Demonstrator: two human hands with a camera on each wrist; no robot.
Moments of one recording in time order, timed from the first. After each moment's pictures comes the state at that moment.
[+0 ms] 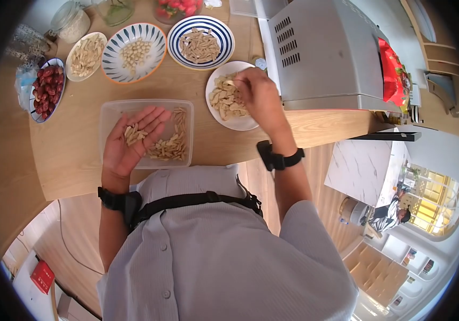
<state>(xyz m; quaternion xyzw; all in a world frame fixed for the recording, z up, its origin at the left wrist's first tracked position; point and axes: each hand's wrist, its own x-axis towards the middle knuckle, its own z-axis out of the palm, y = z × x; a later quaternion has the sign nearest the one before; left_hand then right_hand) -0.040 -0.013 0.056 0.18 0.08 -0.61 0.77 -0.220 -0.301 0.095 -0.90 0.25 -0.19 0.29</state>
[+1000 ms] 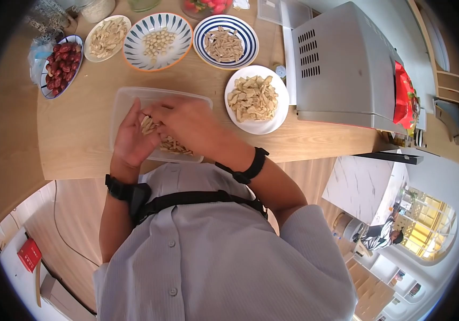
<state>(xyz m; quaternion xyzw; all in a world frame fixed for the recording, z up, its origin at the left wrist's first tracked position) -0.042 -0.003 0.037 0.20 0.11 -0.58 0.79 -0.137 -0.170 0.103 -0.93 -0.04 -0.07 0.36</state>
